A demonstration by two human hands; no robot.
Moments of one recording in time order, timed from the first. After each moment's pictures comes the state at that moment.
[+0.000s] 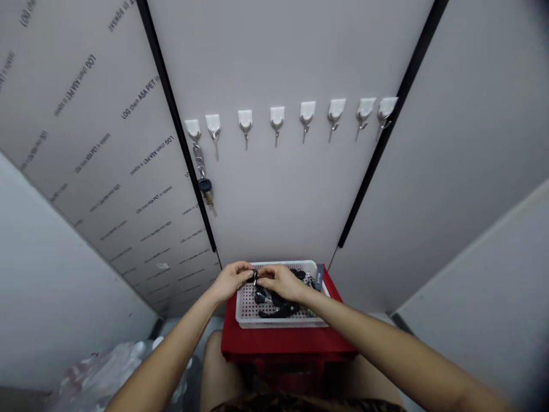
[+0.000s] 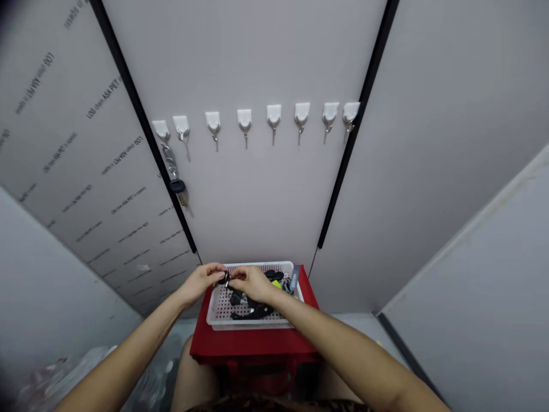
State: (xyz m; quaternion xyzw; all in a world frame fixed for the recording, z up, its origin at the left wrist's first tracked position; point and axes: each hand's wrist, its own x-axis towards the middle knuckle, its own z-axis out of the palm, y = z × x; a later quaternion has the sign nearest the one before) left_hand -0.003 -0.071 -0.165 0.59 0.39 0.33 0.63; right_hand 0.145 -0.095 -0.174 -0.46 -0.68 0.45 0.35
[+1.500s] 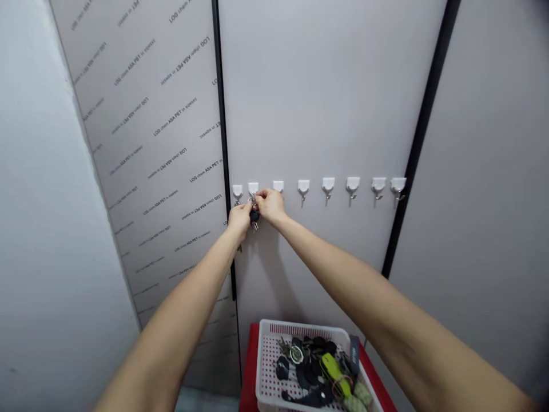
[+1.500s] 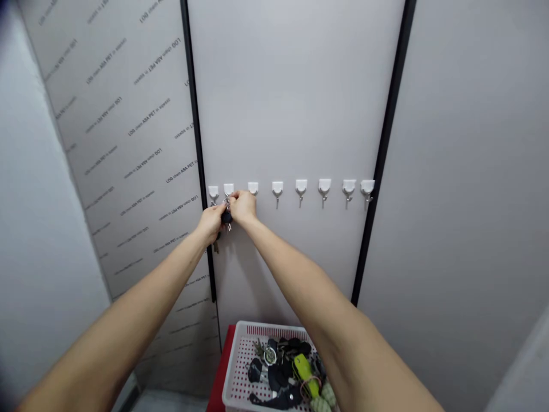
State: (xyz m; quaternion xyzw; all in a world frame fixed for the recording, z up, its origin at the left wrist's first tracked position) left_hand -0.001 0.012 0.035 0.52 0.37 0.66 0.40; right_hand 0.073 0.023 0.060 -0.49 -0.65 0.08 0.57
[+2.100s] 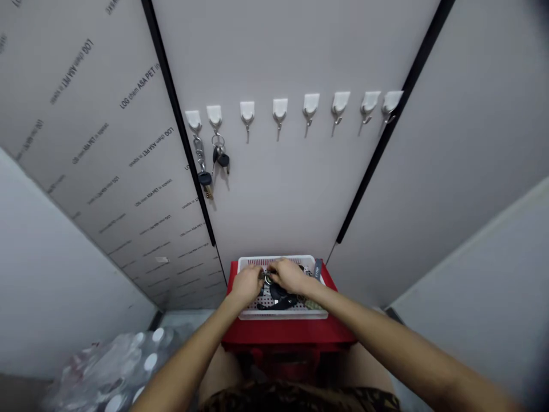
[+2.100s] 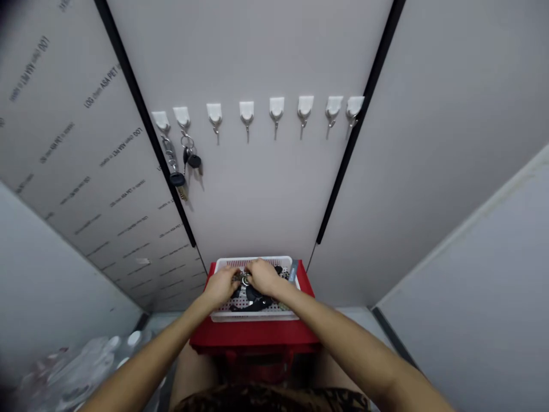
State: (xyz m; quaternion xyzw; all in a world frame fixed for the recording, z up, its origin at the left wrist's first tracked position) left_hand 0.032 -0.077 -0.205 0.84 0.49 0.17 0.17; right_hand 0.167 -0.086 -0.186 -0.55 -0.83 0.07 0.12
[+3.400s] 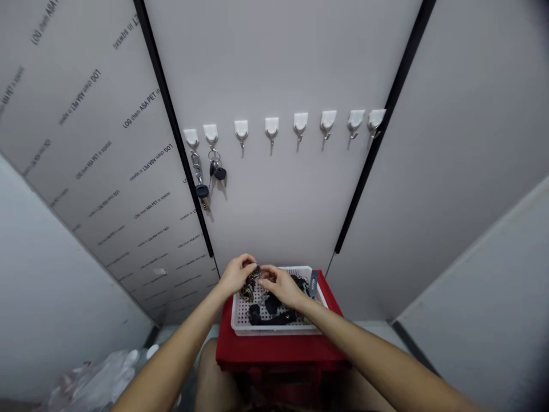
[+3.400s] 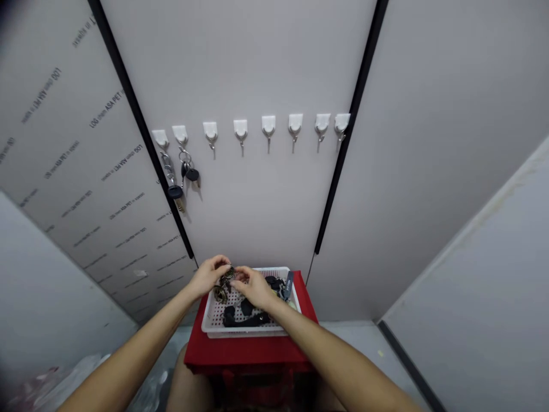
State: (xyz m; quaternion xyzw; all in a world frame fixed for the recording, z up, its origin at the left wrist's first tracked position) left_hand 0.023 -0.053 -0.159 0.73 0.45 0.34 0.38; right_hand 0.158 -0.087 -0.196 -0.48 -0.68 0.36 0.42
